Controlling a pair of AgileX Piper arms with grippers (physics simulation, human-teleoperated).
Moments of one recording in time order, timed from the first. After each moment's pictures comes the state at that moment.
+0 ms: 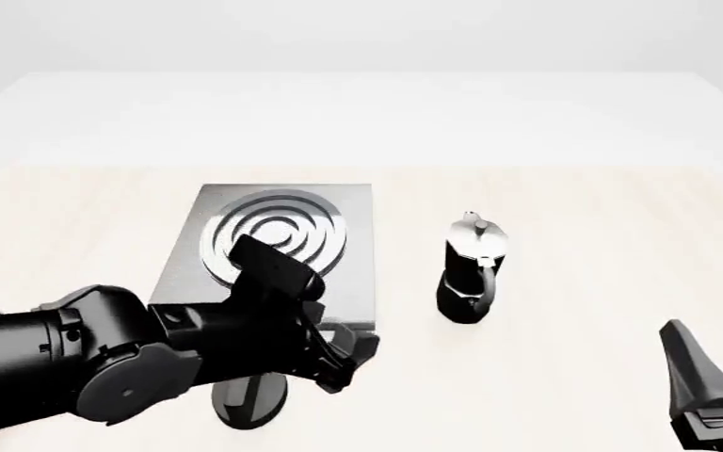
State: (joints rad) left arm -0.88 1.33 -0.67 0.09 -0.26; right arm 0.04 0.00 0.00 0.02 0.00
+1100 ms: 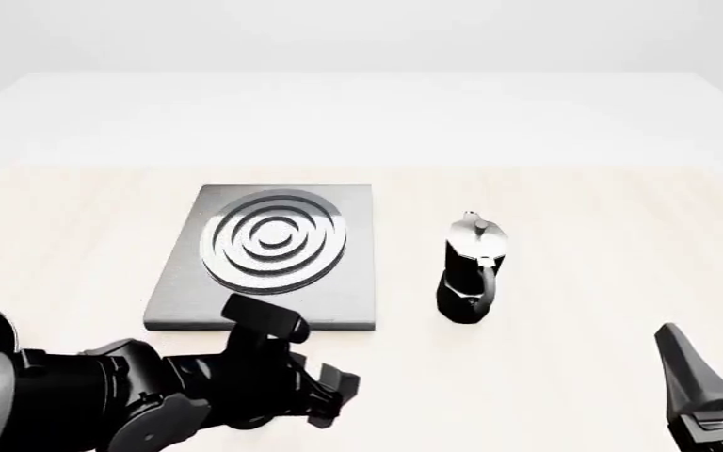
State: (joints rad) left arm -0.86 1.46 -0.50 -0.10 -0.43; right arm 0.05 0.00 0.00 0.05 0.01
